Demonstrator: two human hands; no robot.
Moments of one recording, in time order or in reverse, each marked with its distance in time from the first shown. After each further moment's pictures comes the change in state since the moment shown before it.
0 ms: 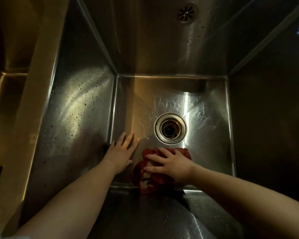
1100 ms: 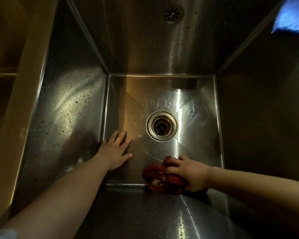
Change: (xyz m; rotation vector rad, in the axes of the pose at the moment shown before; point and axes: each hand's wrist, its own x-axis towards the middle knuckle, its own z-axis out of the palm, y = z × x) left_hand 0.003 -0.002 -0.007 -0.111 -0.069 -0.032; right_hand -0.067 0.006 0.017 0.267 0.023 0.099
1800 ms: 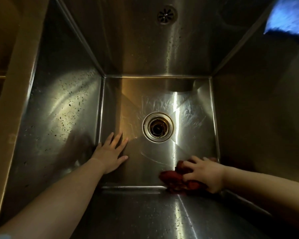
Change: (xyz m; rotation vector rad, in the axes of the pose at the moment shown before) left_hand -0.003 0.003 -0.002 0.031 -0.005 -0.003; right_hand -0.038 0.024 -0.014 -0.144 -0.314 0.075
